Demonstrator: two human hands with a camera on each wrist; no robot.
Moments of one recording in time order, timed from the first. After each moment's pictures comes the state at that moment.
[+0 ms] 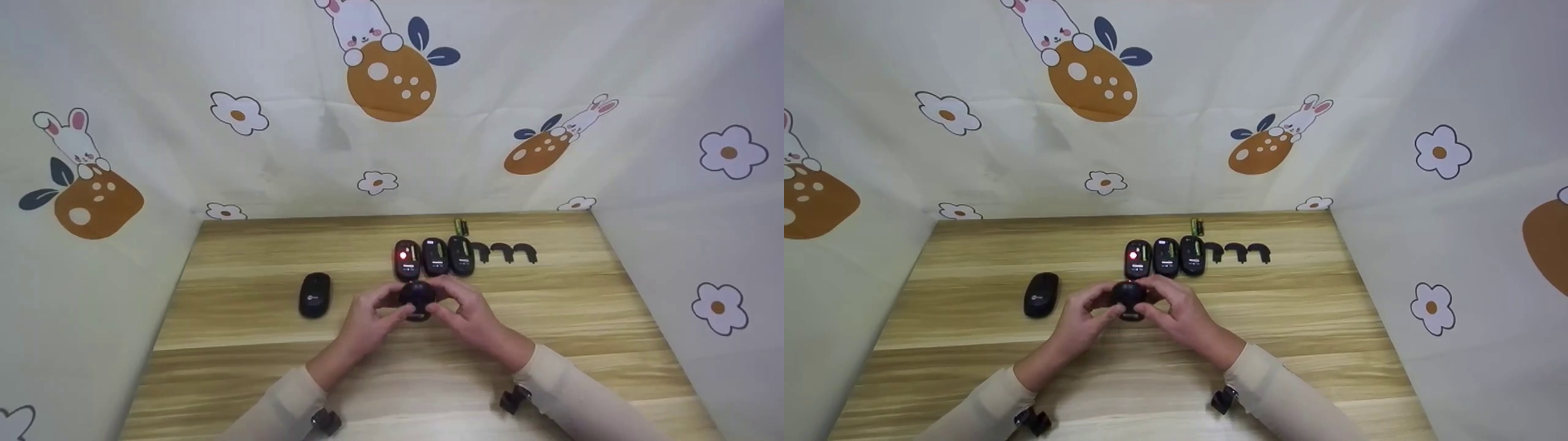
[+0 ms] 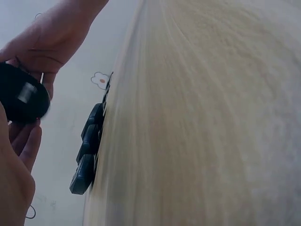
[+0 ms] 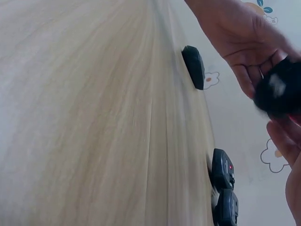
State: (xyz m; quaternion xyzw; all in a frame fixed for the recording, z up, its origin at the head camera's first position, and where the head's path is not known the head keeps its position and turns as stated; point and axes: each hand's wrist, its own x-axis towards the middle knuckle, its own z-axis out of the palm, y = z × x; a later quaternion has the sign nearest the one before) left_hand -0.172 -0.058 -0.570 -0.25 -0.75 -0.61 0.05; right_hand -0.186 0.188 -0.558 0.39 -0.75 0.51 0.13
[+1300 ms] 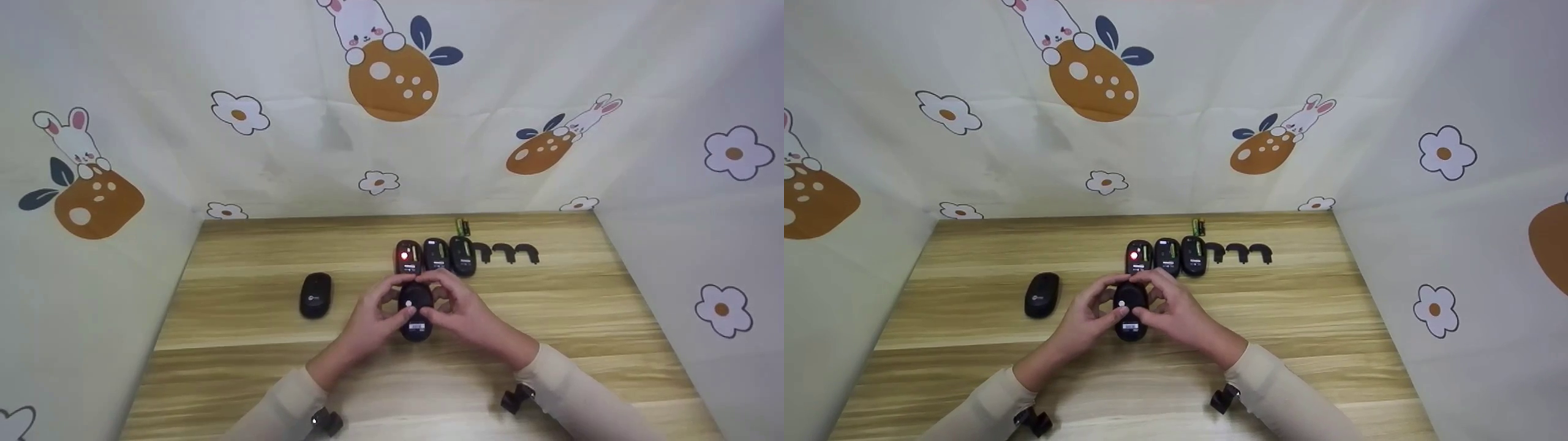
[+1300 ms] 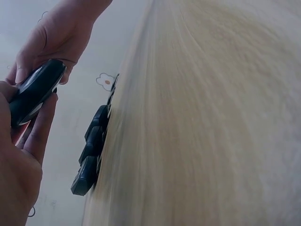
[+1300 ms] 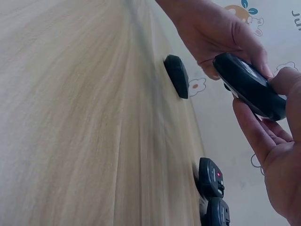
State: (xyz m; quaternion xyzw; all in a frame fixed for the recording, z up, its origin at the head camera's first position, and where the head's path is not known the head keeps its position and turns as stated) left_hand -0.174 -0.057 -0.569 -0.23 -0.71 -0.66 -0.03; right_hand -0.185 0.185 -0.546 0.31 -0.76 0.57 -0.04
